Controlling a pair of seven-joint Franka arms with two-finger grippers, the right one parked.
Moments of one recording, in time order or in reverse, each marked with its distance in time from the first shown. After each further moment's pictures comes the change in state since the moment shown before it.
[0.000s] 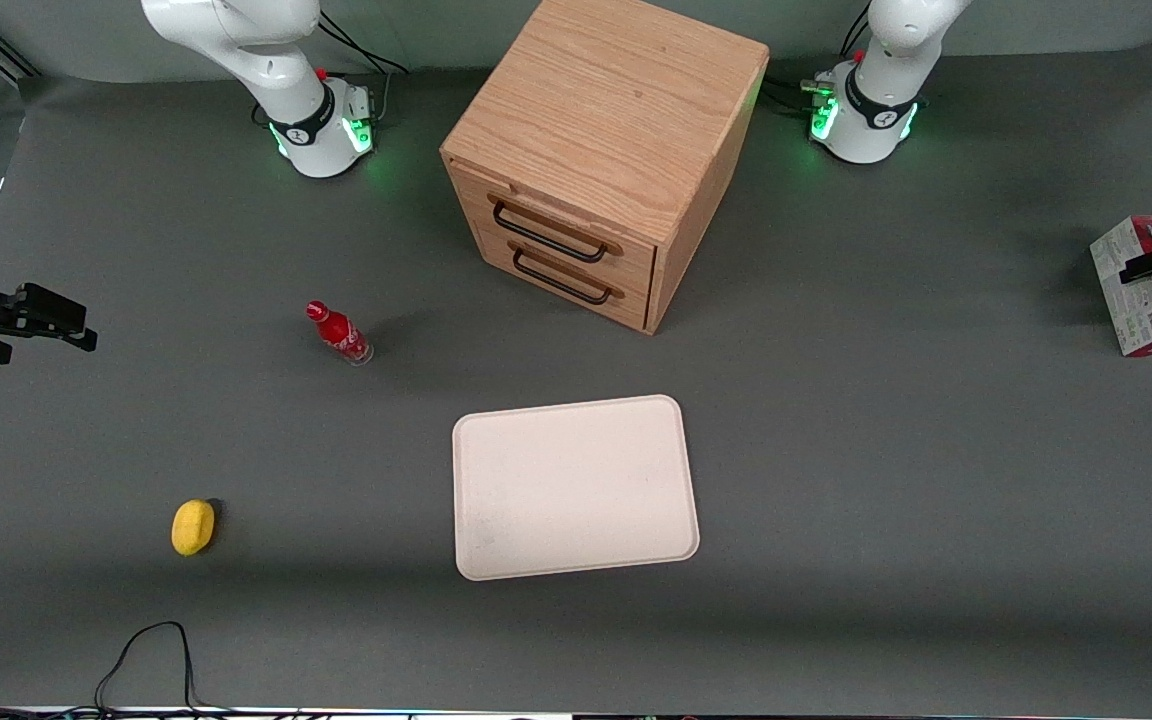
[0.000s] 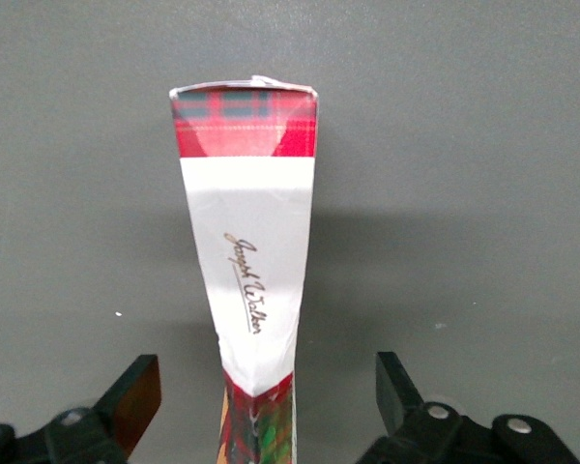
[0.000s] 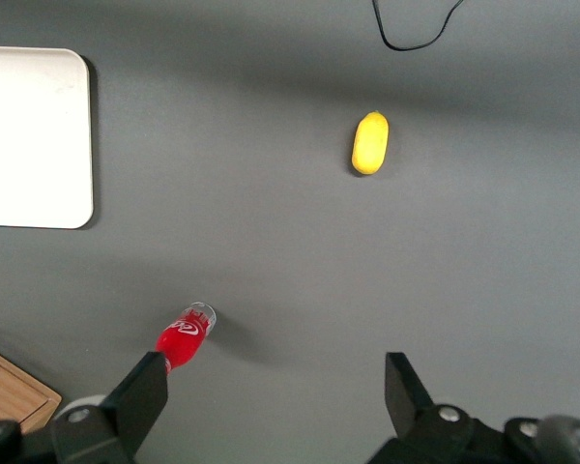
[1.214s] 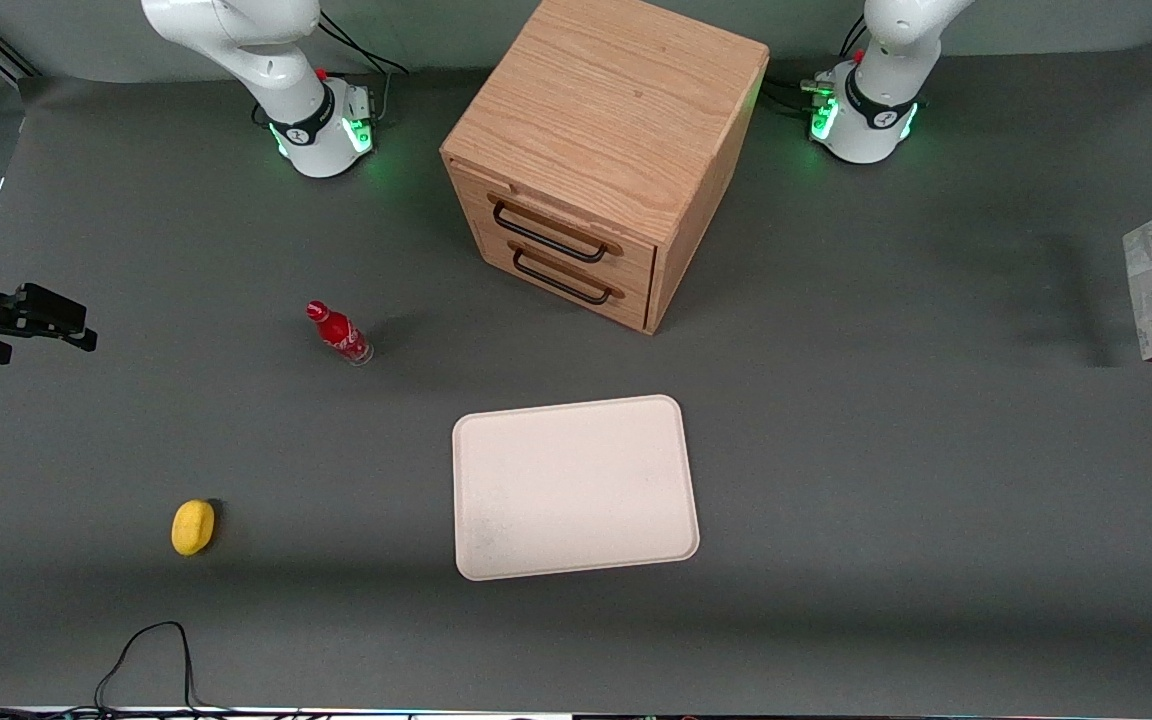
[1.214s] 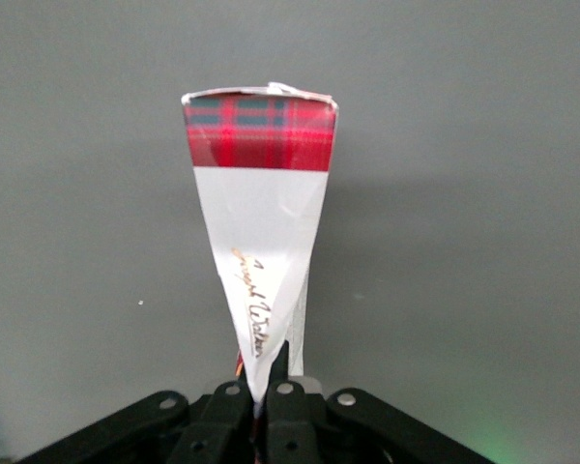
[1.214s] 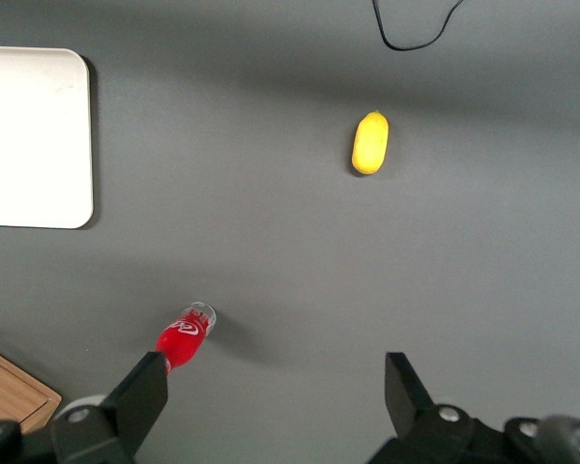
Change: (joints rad) arm -0.163 -0.106 -0.028 0.268 0.002 -0.463 -0.059
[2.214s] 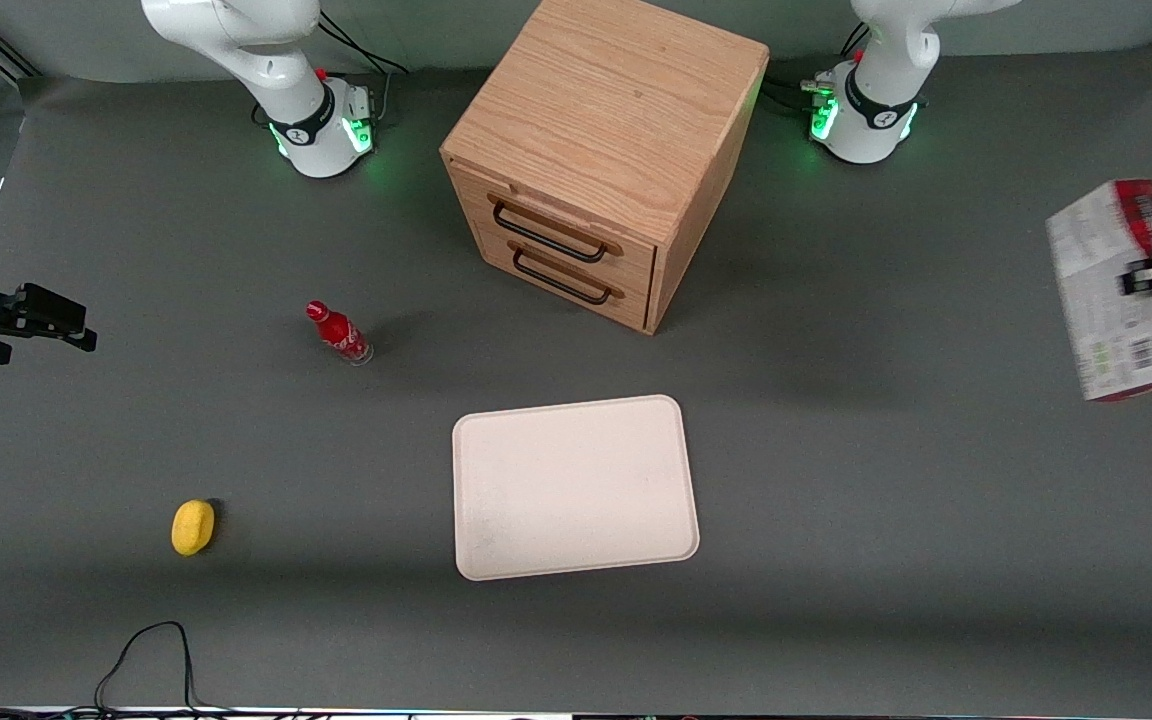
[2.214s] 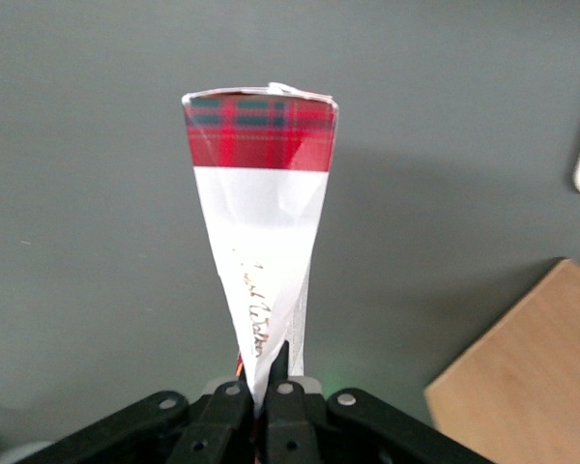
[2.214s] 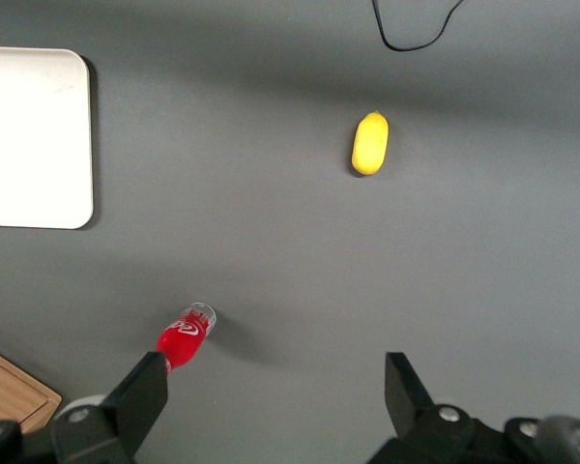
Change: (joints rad) arm -0.593 0.108 -0.017 0.719 -0.138 -0.701 -0.702
